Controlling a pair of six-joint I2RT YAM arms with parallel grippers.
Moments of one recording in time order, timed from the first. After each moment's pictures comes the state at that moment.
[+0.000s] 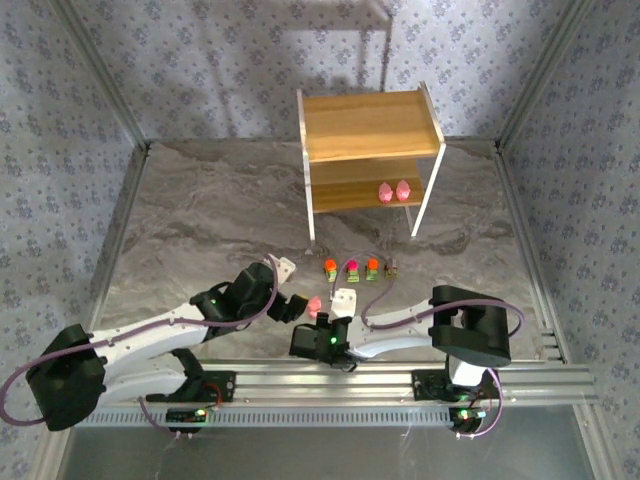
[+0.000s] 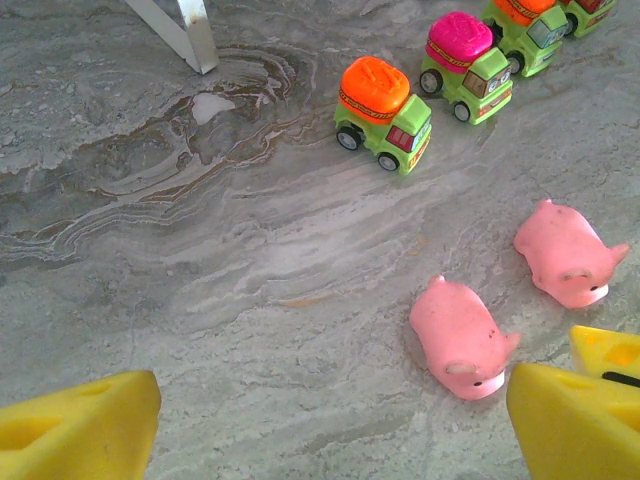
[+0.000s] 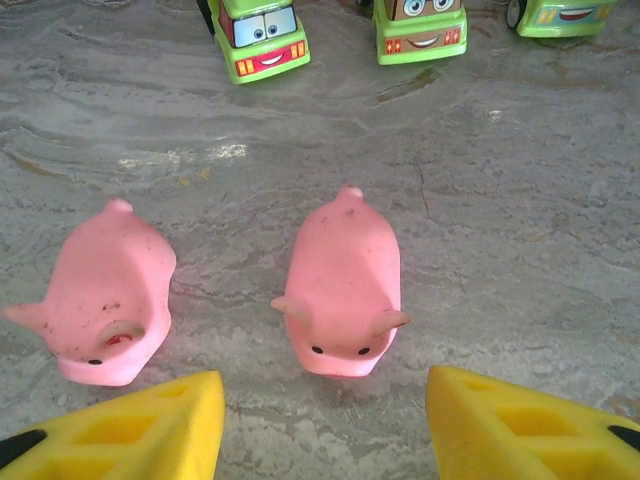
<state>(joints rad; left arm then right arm) -0.91 1.06 0.46 -0.13 -0.11 -0.24 1.42 1.71 0.88 -0.59 0.73 1.48</state>
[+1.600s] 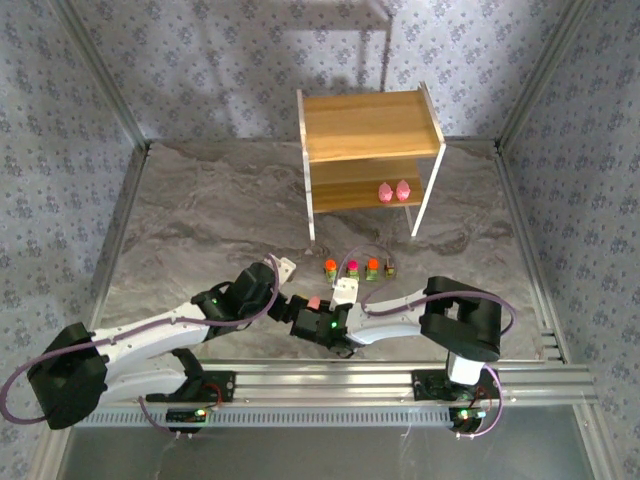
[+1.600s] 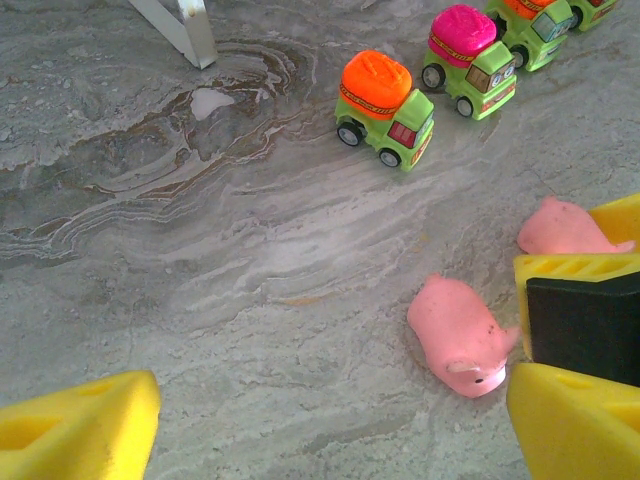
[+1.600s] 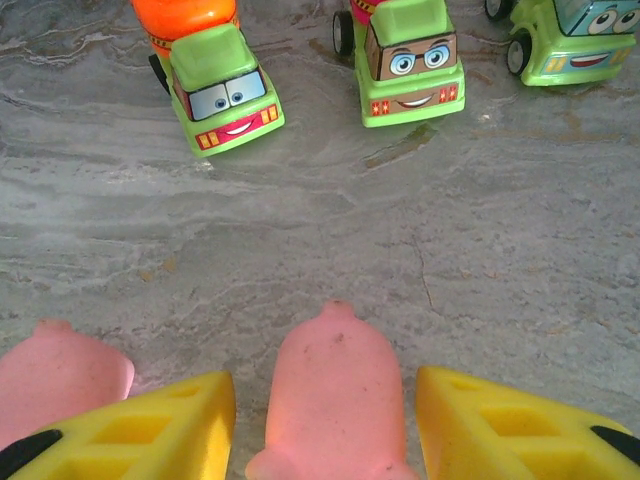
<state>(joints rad) -0.91 1.07 0.46 -0.13 -0.11 -0.24 1.31 1.75 0.88 -0.50 0.72 1.40</state>
